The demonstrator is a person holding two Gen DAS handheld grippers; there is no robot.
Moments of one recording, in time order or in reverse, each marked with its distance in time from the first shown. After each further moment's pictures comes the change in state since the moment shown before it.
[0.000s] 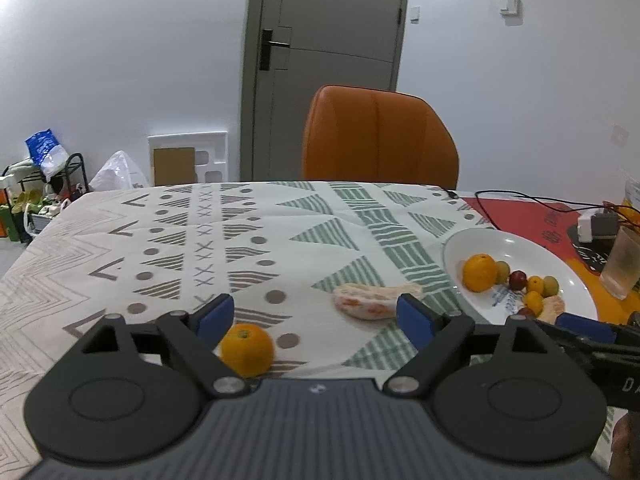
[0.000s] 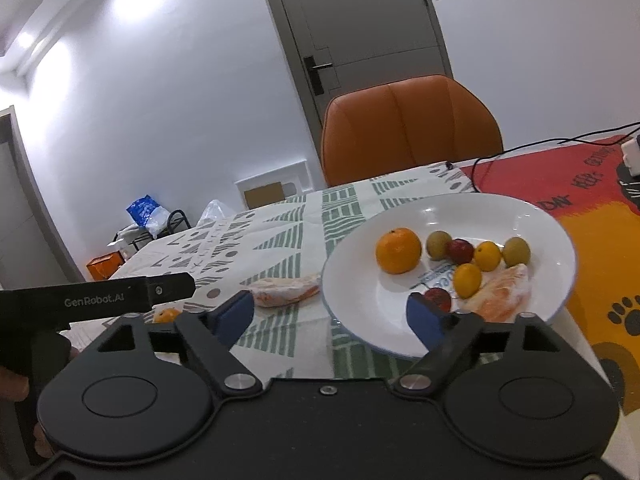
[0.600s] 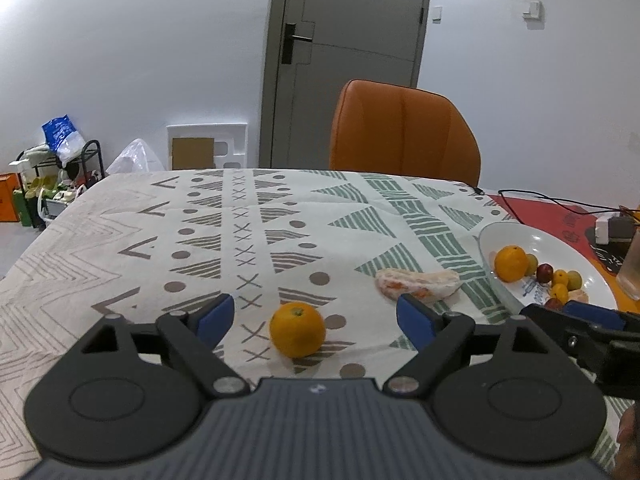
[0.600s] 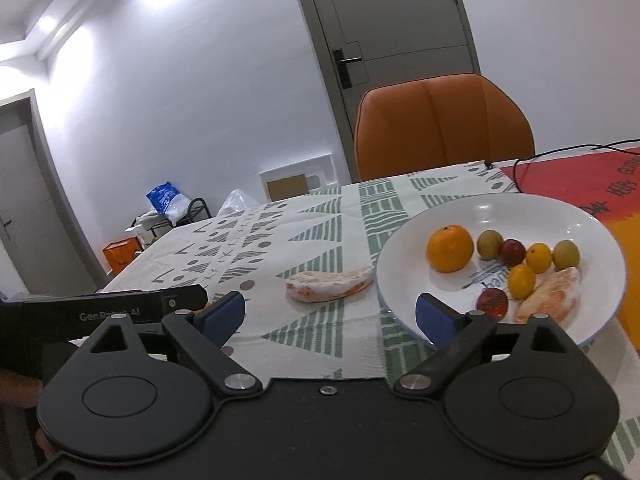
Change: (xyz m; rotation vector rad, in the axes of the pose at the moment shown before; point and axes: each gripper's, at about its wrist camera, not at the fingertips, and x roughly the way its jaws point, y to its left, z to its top) left arm -0.001 0.028 -0.014 -0.038 0.012 0.036; right arm 0.014 0.029 -0.002 -0.048 0.017 0.054
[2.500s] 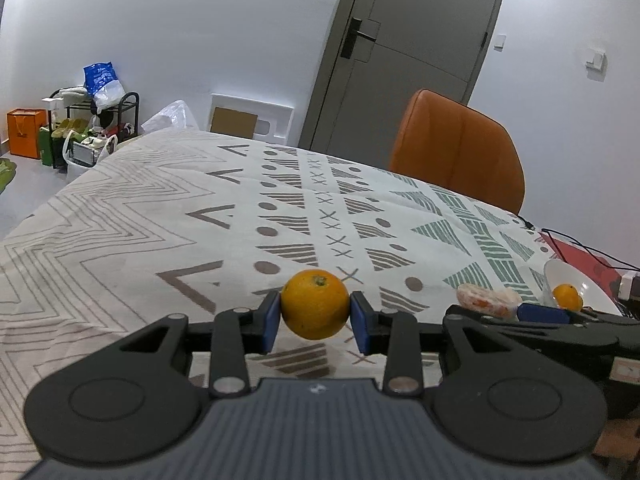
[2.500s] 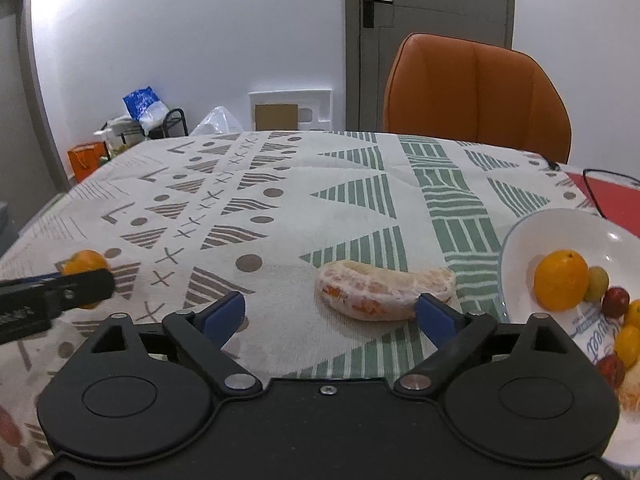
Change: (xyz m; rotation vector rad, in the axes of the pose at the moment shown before) left arm 0.011 0.082 -0.006 -0.202 0.015 0.033; right arm 0.117 0.073 0.007 -0.213 0.207 -0.133
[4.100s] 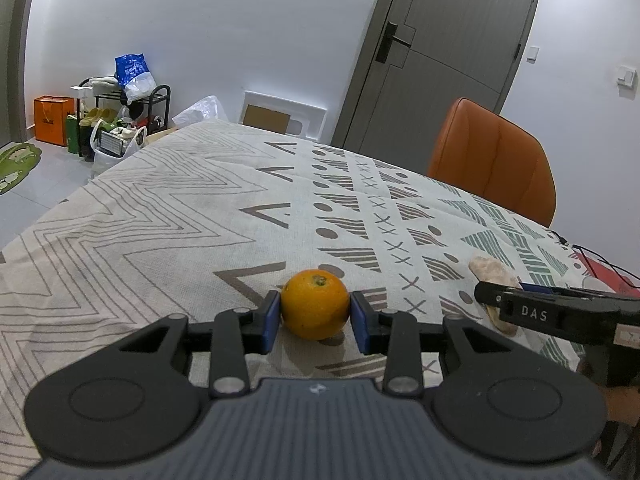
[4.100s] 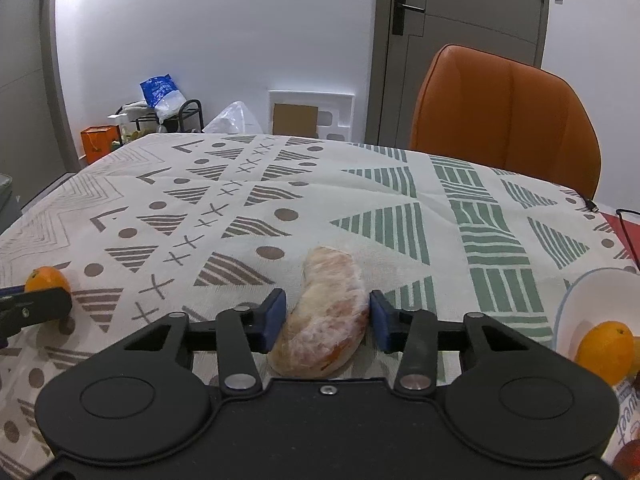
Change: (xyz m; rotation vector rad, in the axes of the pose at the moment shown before) left arm 0.007 0.027 0.001 -0.055 -0.007 0.071; right arm 0.033 0.004 0.024 -0.087 -0.012 0.039
